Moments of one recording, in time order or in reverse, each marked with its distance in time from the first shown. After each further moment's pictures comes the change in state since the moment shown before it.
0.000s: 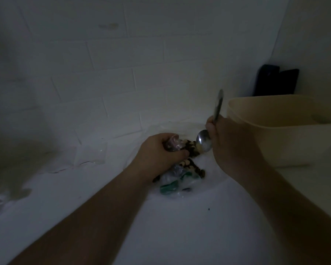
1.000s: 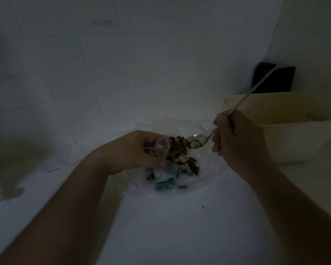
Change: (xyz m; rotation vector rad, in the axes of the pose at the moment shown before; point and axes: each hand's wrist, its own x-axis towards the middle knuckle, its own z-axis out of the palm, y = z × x) left_hand -0.007 0.013 -0.059 0.001 -0.418 0.063; right_hand -0.011 0.008 -0.012 0.554 0.122 0.295
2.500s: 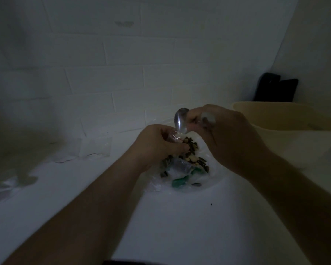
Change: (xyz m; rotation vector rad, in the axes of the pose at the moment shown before) left_hand 0.012 0.004 0.027 -0.164 0.398 -0.049; right_hand 0.007 -0.056 0.012 -0.464 -0.227 -0.788
